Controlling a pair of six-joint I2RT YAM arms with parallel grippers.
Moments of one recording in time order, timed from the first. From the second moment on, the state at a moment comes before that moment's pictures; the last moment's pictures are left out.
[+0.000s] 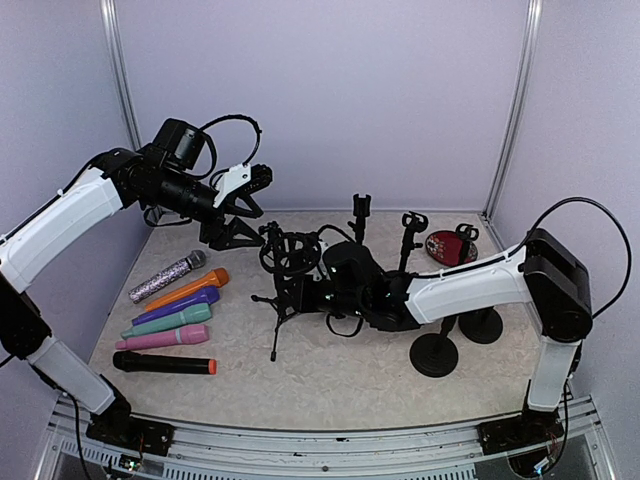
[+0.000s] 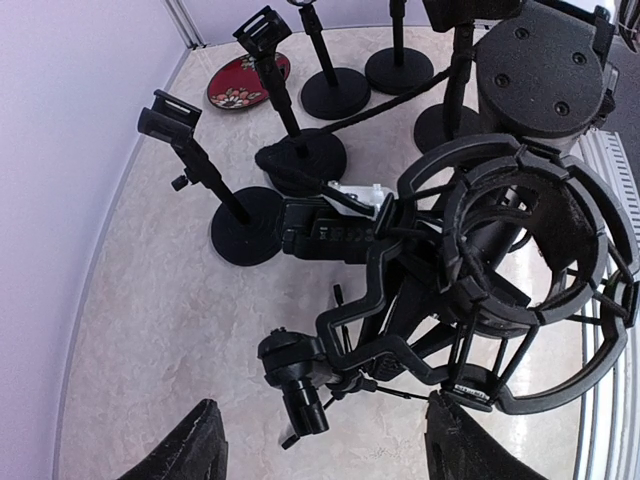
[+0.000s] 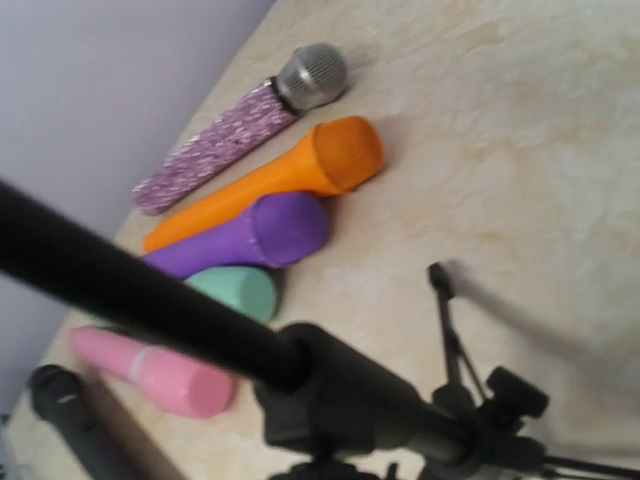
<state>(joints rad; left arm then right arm) -0.57 1.51 1.60 -0.88 0.52 0.73 1.06 1.89 1.18 0.36 0.06 0.71</state>
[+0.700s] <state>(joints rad) -0.57 1.50 1.60 -0.88 0.52 0.73 0.99 1.81 0.95 0.58 -0.09 0.91</state>
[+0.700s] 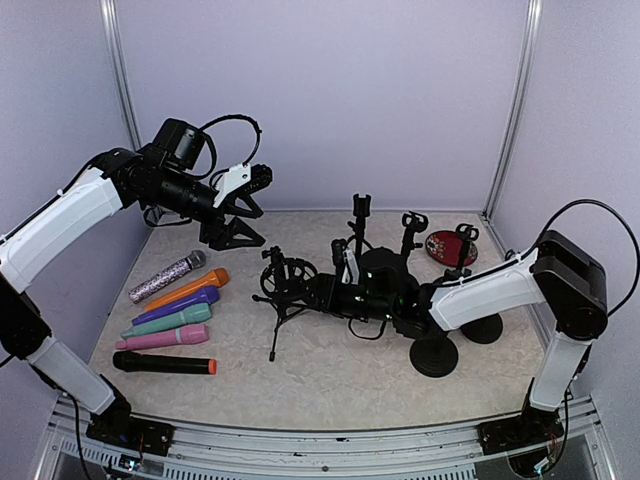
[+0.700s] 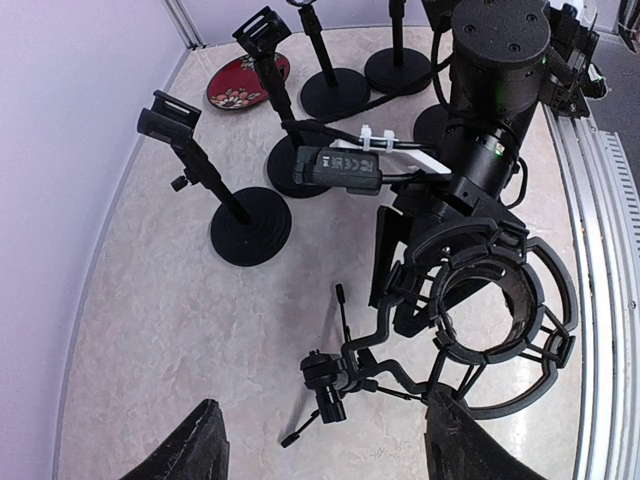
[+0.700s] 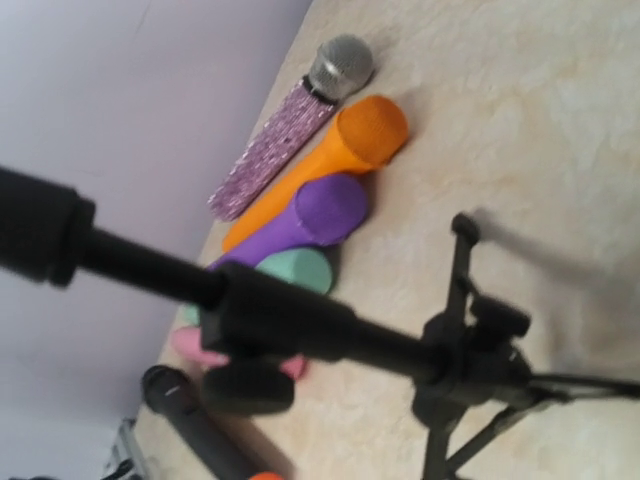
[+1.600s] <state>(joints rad) -0.58 1.50 1.57 -0.88 0.52 0.73 0.93 2.04 1.02 1.02 -0.37 1.26</state>
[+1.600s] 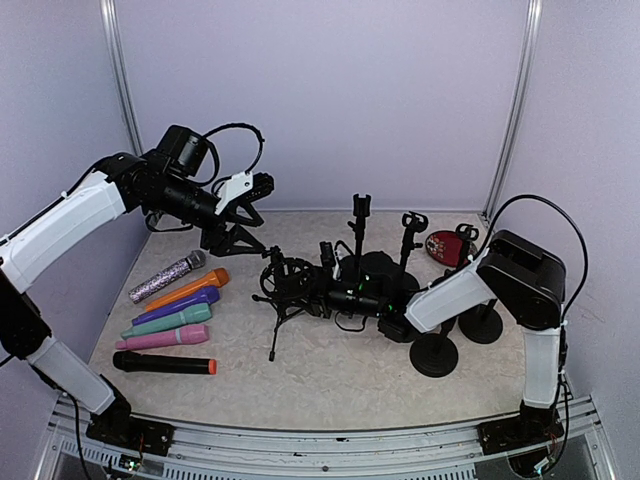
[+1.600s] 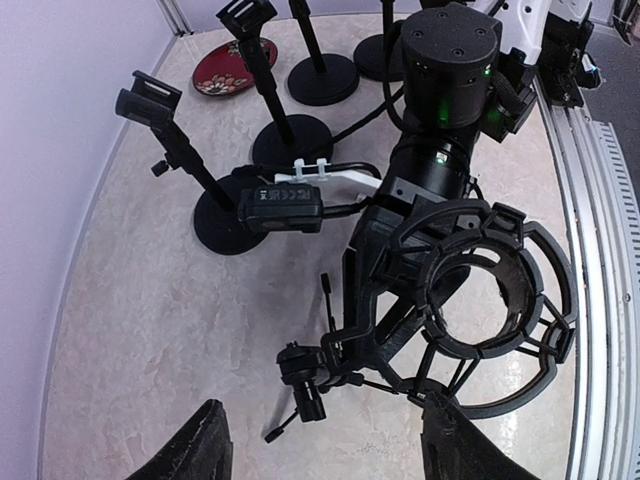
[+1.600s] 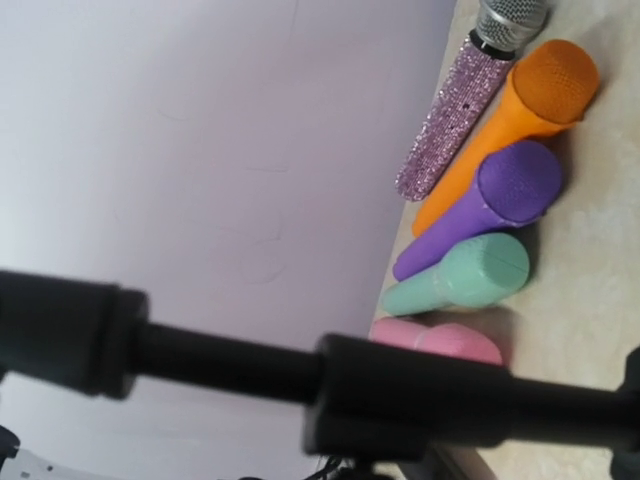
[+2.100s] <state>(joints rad) -0.58 1.50 1.52 -0.88 0.52 0.73 0.93 2.07 1.03 1.04 -0.36 1.28</state>
